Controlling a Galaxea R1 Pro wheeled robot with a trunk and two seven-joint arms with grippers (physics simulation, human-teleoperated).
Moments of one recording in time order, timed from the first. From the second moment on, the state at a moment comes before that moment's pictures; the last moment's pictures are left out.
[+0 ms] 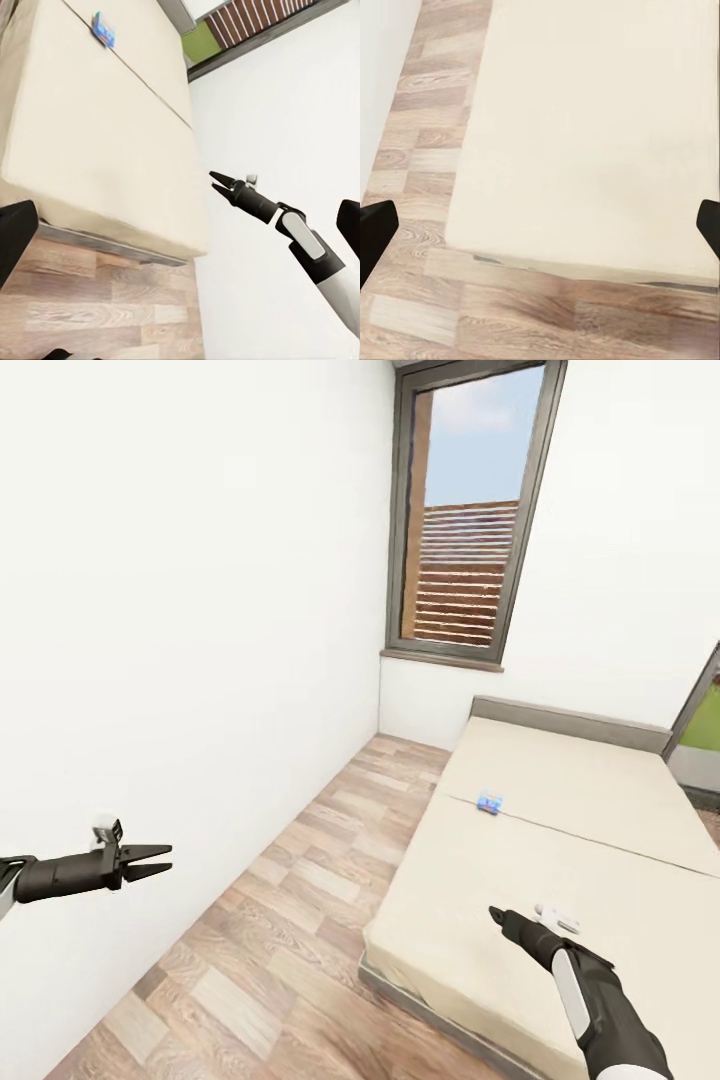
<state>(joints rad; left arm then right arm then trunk) -0.82 0.59 -0.01 -0.49 0.21 0.80 -1.57 -0.44 0.00 -0.42 -0.90 -0.13 0.44 0.15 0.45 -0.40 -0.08</state>
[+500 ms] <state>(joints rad) -0.82 0.59 0.00 -0.49 0.21 0.80 -1.57 -0.44 0.00 -0.42 -0.90 -0.12 0.44 0.15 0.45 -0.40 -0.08</state>
